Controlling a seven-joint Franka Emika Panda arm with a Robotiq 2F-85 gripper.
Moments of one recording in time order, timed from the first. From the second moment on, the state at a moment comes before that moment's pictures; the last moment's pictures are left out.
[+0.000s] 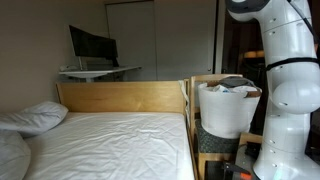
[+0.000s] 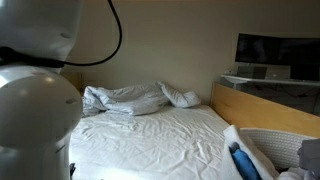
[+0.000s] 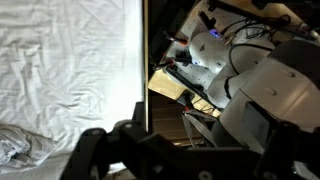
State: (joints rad) arm -0.09 0.22 0.08 -0.36 0.09 0.38 -1.96
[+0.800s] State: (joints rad) arm -0.01 0.26 0.08 -0.36 0.01 0.44 -1.96
